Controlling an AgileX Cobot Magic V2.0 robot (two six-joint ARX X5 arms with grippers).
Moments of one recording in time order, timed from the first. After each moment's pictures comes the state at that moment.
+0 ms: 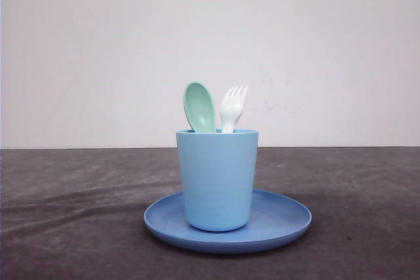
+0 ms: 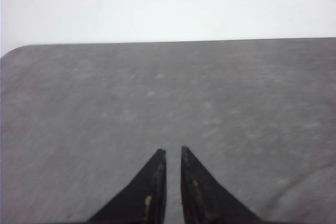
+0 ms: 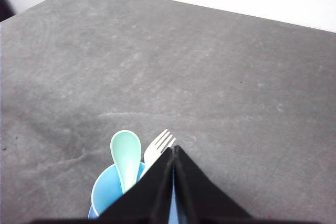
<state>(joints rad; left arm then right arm) -0.09 0.34 0.34 -0.19 -0.13 0.01 0.97 0.77 0.81 -0.43 0.34 0.27</state>
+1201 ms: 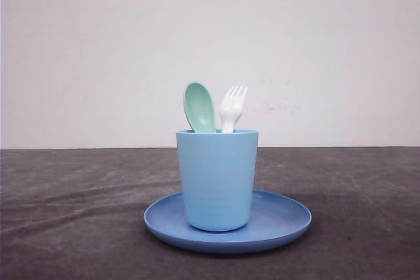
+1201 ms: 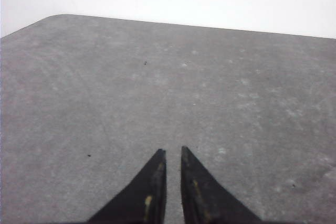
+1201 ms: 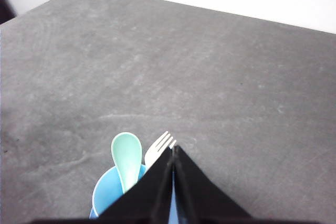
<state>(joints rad) 0.00 0.00 0.03 -0.18 -0.12 -0.07 0.97 0.77 0.81 -0.42 0.34 0.27</state>
